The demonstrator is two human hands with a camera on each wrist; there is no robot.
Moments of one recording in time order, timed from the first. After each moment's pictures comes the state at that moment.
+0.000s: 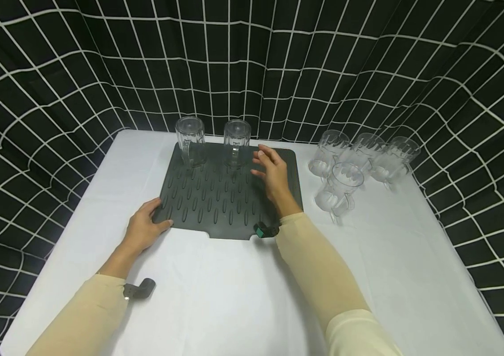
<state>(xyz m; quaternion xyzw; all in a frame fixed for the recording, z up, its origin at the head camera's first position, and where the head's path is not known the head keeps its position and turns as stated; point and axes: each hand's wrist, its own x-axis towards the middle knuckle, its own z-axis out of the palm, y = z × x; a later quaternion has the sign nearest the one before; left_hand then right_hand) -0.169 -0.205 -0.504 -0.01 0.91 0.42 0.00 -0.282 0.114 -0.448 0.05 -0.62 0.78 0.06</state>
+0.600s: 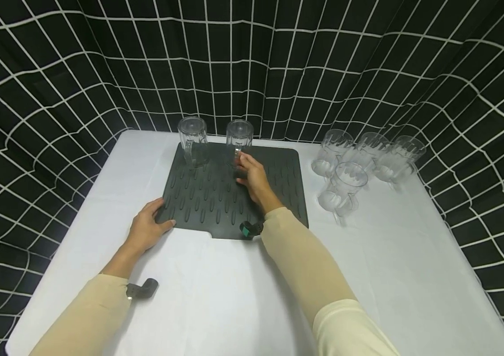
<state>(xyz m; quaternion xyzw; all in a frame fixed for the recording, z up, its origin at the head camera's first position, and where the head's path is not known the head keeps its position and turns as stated) -0.170 -0.206 -0.507 -0.01 0.91 0.42 0.01 -0.294 0.073 -0.471 0.03 -0.64 0.77 -0.08</state>
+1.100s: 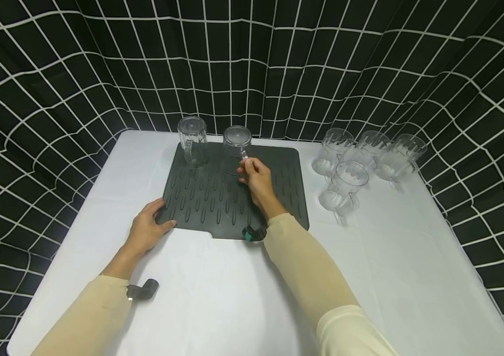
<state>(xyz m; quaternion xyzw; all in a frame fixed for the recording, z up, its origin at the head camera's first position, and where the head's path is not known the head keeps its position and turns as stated) -0.171 -0.205 -0.508 0.00 0.91 0.41 0.00 -0.288 0.074 -0.481 -0.01 -0.63 0.77 0.02</state>
